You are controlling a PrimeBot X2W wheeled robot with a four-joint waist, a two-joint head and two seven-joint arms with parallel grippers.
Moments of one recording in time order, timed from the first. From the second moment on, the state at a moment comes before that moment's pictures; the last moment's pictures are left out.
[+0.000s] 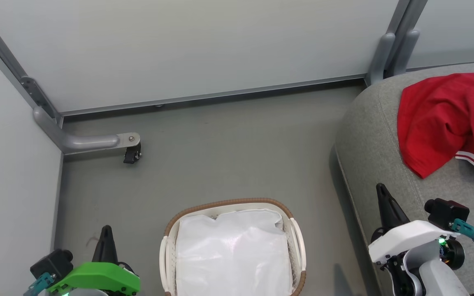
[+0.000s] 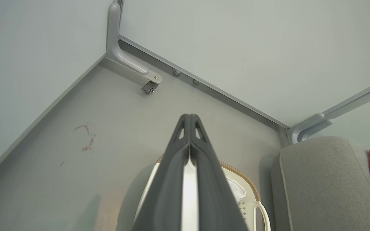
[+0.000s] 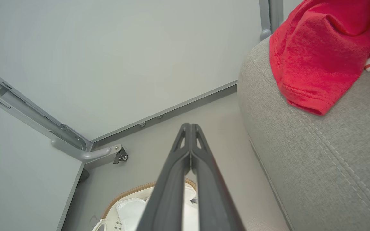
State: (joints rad) left arm -0.07 0.04 -0.03 0.44 -0.64 -0.06 -0.17; right arm -0.18 -0.04 0.01 0.40 0.48 0.13 -0.17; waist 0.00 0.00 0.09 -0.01
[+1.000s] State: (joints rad) left arm -0.07 0.04 0.03 0.36 -1.03 -0.09 -0.06; right arm -0.15 -0.04 -0.04 0.34 0.93 0.13 -0.06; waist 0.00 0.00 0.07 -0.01
